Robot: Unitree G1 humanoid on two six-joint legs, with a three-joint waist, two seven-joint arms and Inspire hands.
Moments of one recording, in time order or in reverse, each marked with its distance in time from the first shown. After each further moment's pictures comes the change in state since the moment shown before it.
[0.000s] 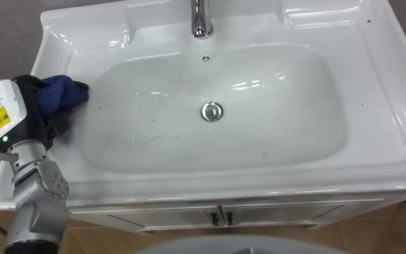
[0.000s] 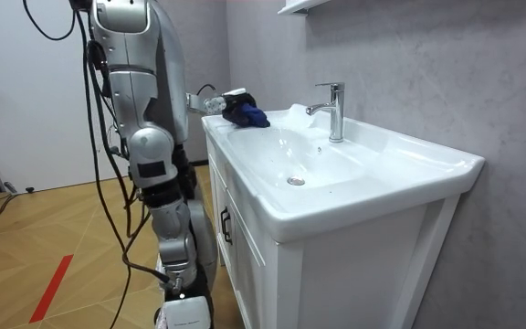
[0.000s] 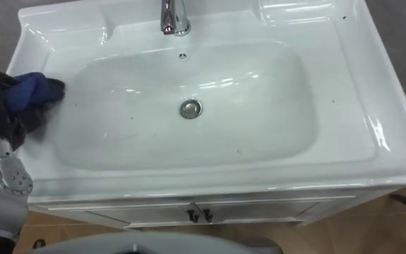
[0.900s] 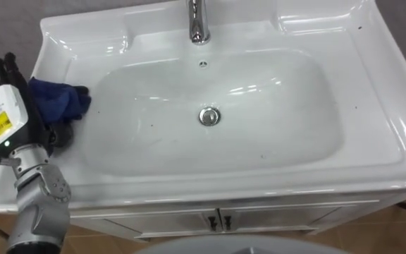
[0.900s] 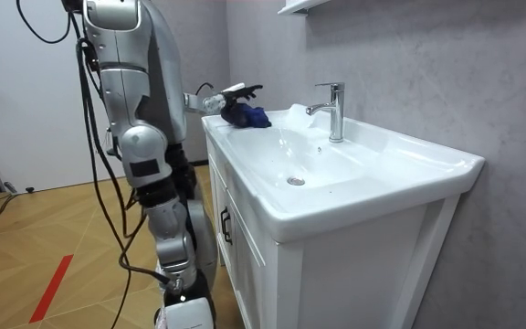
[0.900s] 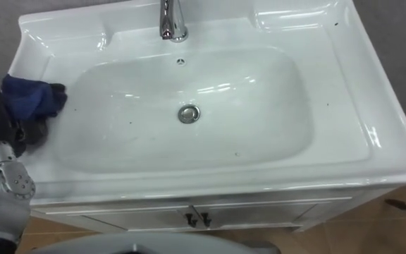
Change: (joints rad) left arm 0.002 -0.008 0.000 -0.053 0.010 -0.042 0.072; right arm 0.026 -0.011 0.003 -0.027 -0.074 -0.011 -0.046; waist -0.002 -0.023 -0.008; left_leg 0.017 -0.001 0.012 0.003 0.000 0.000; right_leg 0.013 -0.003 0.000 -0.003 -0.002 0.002
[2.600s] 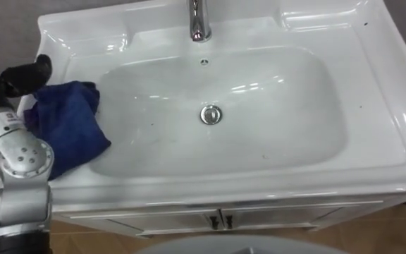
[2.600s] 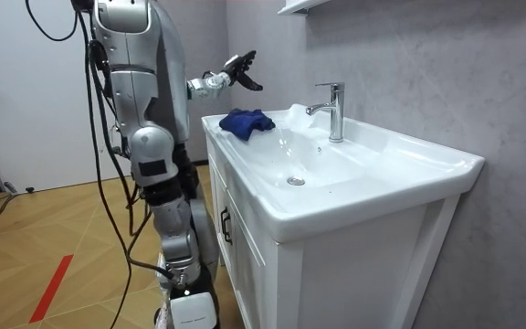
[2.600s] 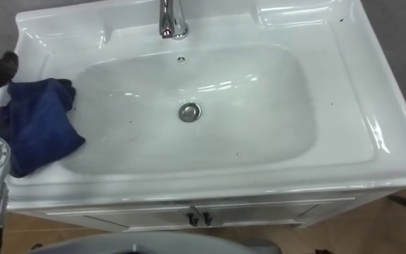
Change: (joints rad) left arm -0.052 -0.007 0.190 -0.306 -0.554 -0.089 0.038; right arm -0.012 0.025 -0.005 0.028 0.024 -0.037 0.004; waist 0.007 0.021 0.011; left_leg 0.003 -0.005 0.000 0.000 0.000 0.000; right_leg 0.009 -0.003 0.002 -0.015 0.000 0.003
